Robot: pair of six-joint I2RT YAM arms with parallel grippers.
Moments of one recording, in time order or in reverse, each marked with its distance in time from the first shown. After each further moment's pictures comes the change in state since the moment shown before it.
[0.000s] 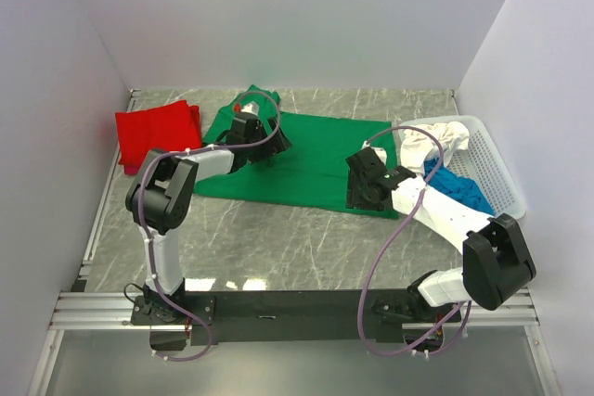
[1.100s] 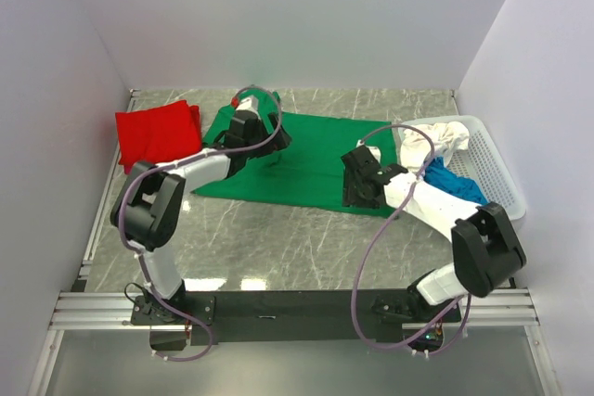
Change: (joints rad) left arm -0.046 -0.133 -0.035 -0.007 -0.110 0.040; right arm 0.000 0.066 0.011 0.039 -0.006 -0.019
